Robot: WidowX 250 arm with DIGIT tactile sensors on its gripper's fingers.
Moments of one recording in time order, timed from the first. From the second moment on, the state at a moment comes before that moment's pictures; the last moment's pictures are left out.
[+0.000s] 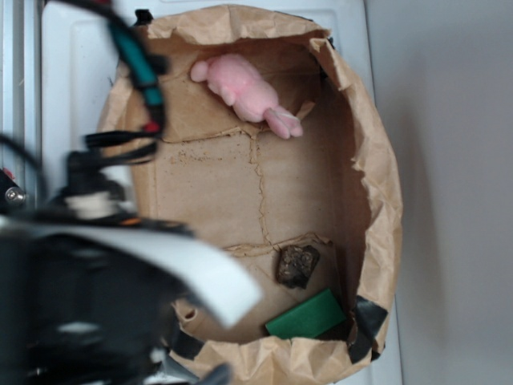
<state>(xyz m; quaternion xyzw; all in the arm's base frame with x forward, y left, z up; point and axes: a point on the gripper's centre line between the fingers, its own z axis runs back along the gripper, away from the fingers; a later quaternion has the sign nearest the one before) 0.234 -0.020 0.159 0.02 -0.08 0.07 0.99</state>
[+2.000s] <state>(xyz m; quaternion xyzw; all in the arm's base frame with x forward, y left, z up) 0.303 0.031 0.142 0.00 -0.02 0.04 1.00</state>
